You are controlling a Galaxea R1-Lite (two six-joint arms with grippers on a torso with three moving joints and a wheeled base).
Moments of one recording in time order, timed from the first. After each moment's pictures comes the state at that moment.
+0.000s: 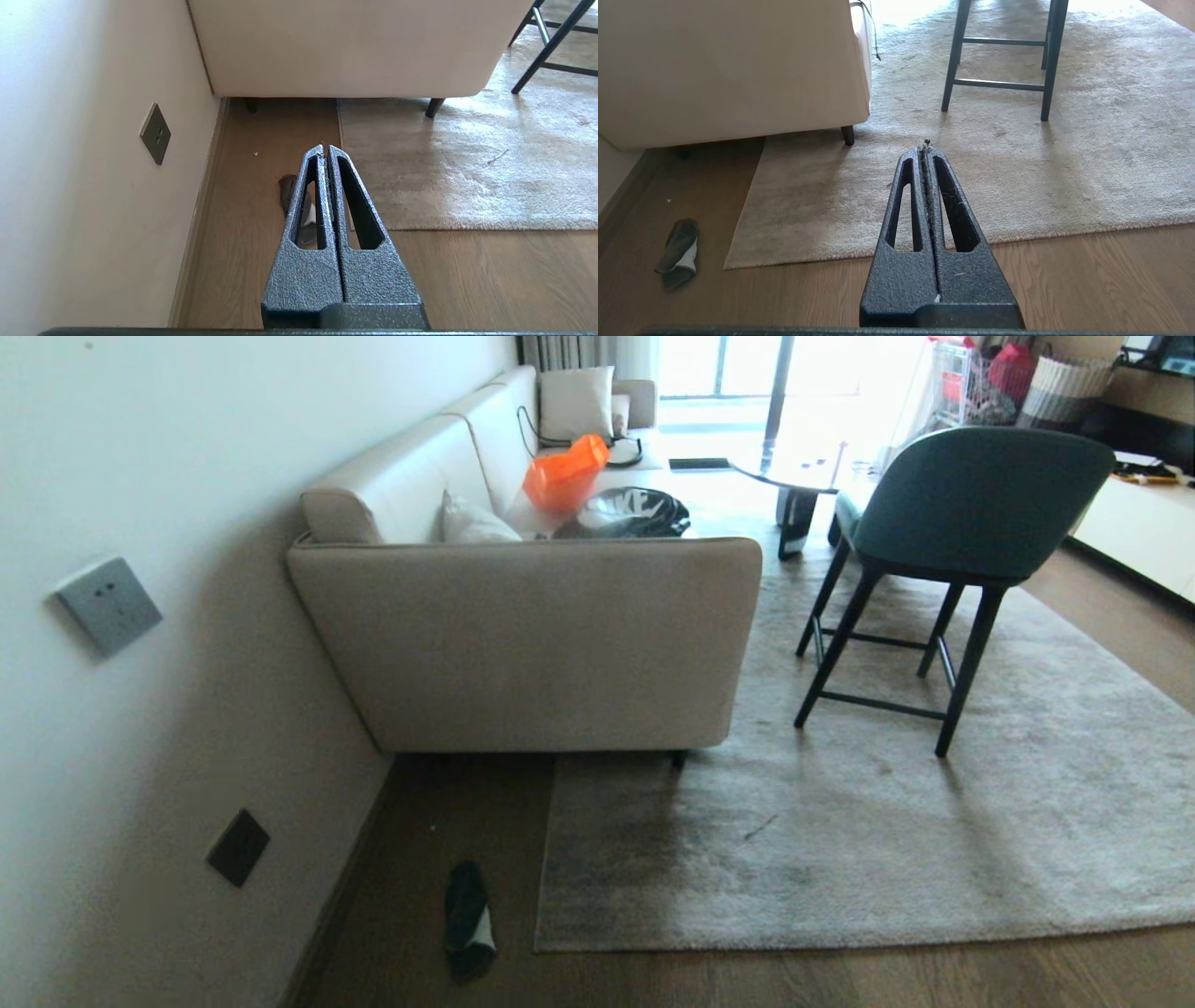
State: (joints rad) left arm 0.00 0.00 -0.04 0.10 -0.01 -0.02; right arm 0.01 0.00 0.00 -0.01 -0.06 0.07
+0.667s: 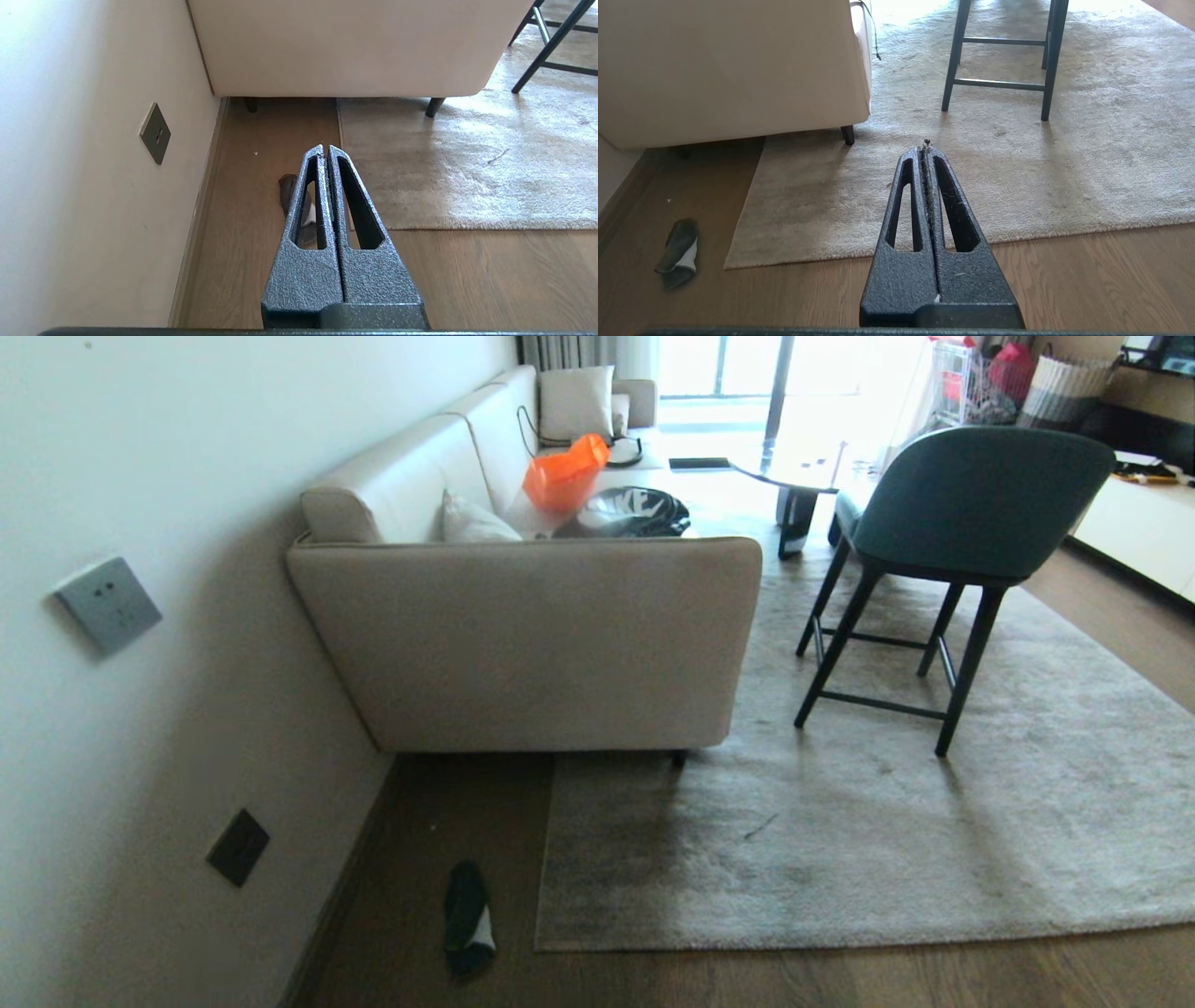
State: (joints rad) left arm 0.00 0.00 -0.04 0.10 -0.01 -0.02; right arm 0.01 0.00 0.00 -0.01 -0.06 0.07
